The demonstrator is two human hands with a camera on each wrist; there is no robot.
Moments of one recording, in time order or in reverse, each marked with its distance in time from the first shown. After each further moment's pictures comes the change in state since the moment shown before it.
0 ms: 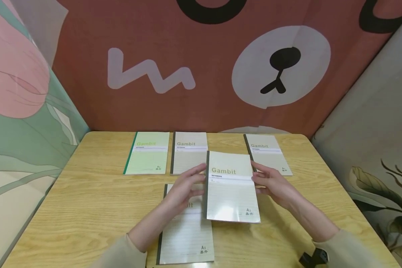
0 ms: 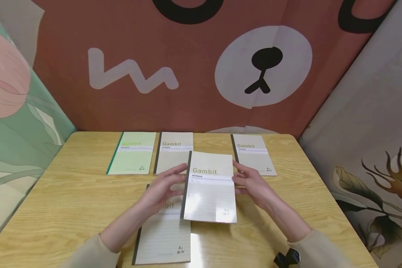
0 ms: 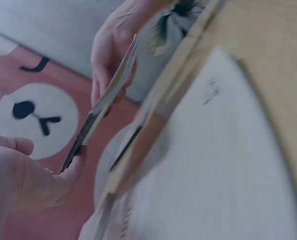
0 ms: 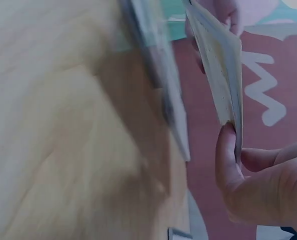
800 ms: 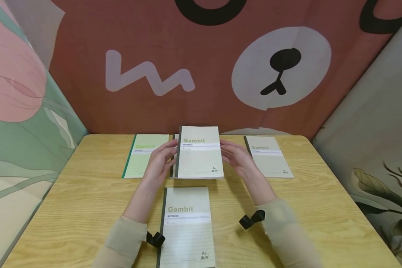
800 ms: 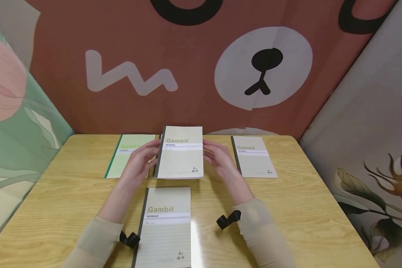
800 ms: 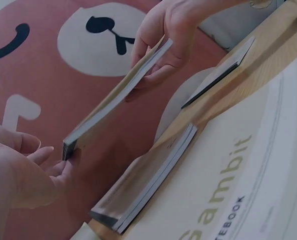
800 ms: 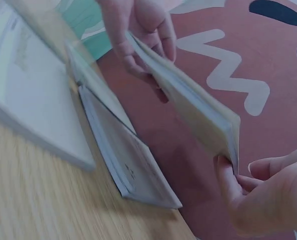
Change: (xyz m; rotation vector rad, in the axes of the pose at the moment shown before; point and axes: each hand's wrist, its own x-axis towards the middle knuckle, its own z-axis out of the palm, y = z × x) left_hand 0.057 0.036 -0.077 -0.195 0.217 0.137; right_hand 0.118 -0.042 0.059 0.525 0.119 -0.123
